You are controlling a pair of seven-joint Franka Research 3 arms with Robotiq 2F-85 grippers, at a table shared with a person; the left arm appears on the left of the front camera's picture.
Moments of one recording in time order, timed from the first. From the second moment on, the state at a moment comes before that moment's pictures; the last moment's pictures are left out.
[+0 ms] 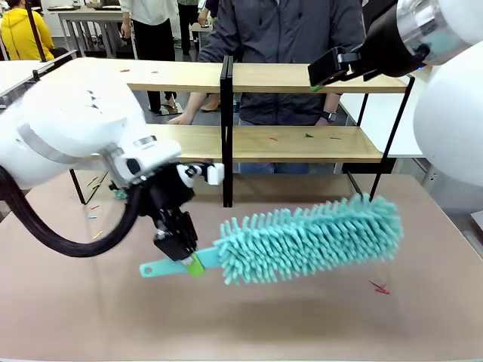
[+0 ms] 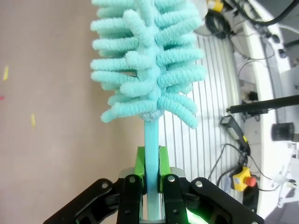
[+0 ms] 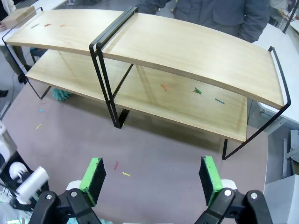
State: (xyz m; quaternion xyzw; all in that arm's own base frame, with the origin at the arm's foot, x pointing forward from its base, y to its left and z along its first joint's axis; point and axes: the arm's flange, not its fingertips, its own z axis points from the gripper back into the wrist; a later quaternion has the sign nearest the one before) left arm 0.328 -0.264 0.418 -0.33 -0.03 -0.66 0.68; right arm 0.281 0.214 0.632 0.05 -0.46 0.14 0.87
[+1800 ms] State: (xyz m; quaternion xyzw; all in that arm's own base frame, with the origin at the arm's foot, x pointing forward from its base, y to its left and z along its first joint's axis) left arm 0.279 0.140 0.517 -0.46 -0.35 -0.33 0.74; right arm 0.281 0.214 0.632 0.05 -0.46 0.14 0.87
